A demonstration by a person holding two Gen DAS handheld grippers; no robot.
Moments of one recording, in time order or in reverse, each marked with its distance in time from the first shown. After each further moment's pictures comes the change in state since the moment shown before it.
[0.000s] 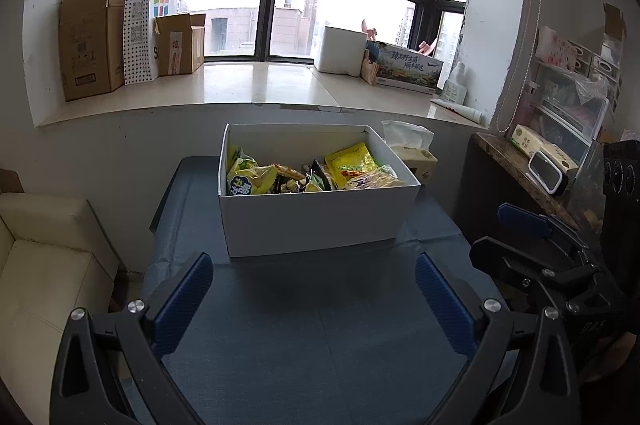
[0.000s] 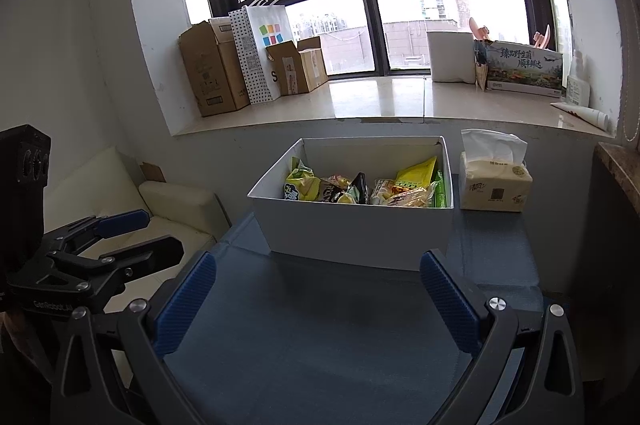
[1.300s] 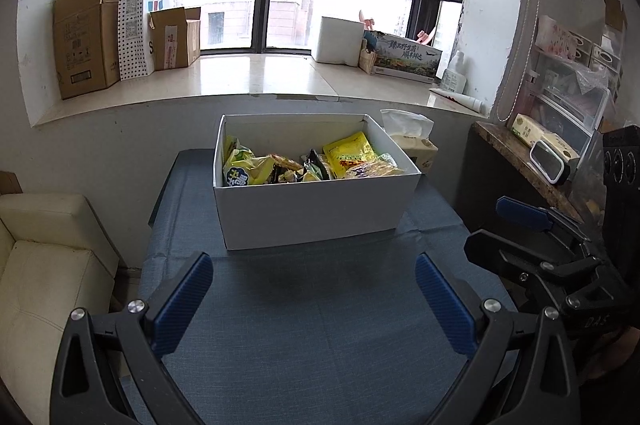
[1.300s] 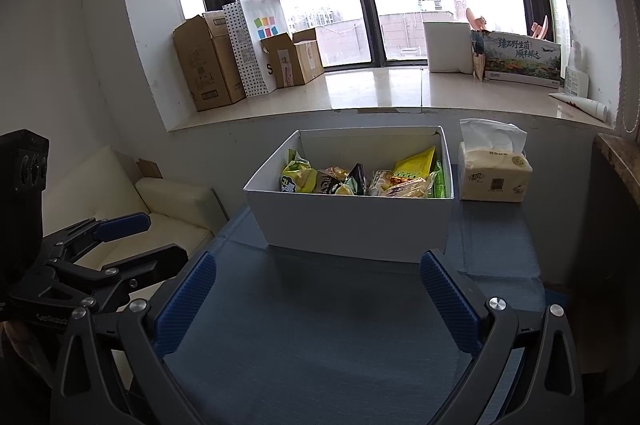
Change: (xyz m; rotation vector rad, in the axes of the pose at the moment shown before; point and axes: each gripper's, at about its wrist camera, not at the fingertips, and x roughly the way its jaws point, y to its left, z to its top) left arm 0.009 -0.004 -0.005 0.017 0.029 0.000; right arm 0.007 -0.001 -0.001 0.017 0.029 -0.005
